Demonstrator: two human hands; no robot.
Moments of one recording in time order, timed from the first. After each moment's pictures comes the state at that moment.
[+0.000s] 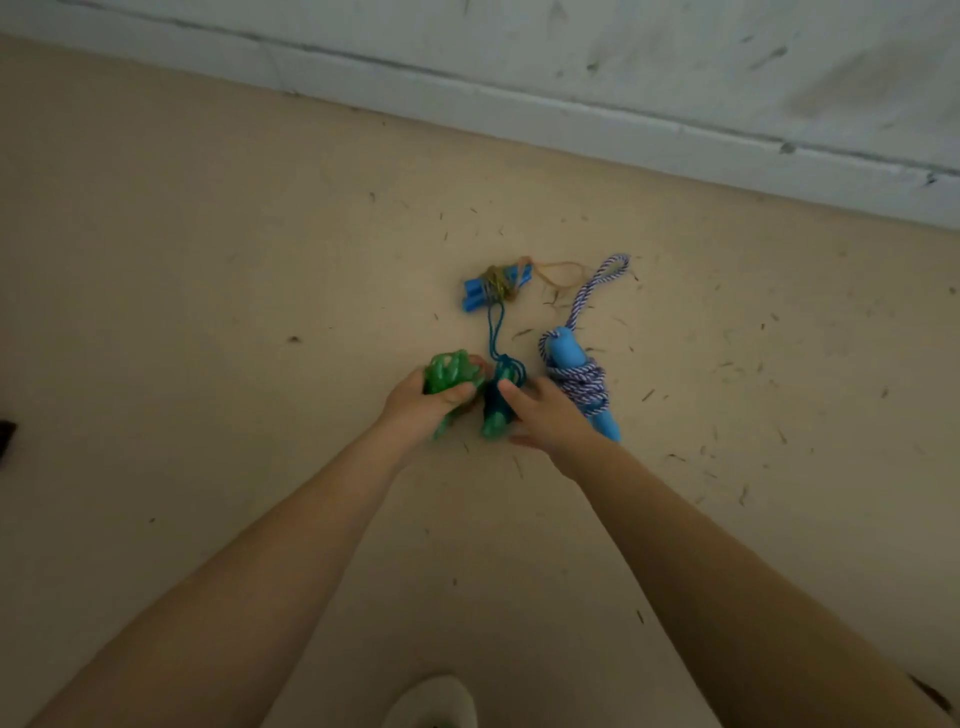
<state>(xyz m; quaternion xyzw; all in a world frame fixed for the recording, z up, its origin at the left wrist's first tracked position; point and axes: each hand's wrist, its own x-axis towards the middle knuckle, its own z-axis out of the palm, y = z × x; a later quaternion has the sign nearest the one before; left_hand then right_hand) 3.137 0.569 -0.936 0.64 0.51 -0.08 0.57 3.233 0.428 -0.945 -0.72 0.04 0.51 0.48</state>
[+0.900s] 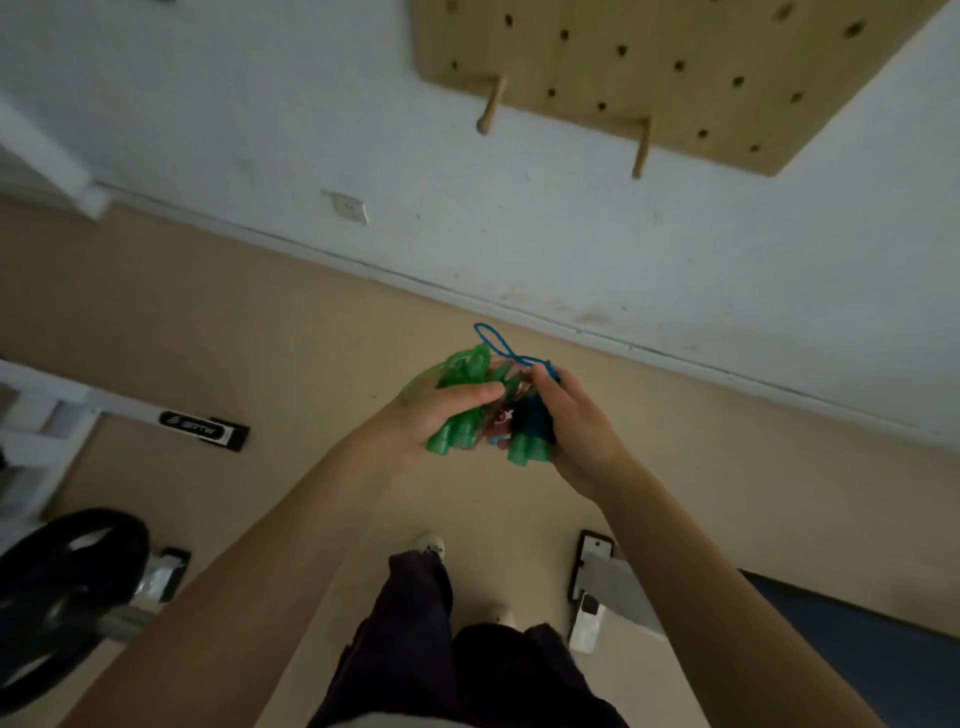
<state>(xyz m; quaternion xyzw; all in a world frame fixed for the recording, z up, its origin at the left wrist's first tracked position) 3.073 0.463 -0.156 0.56 0.27 -0.09 0.78 3.169 0.310 -0.160 -0.62 0.01 0.45 0.65</state>
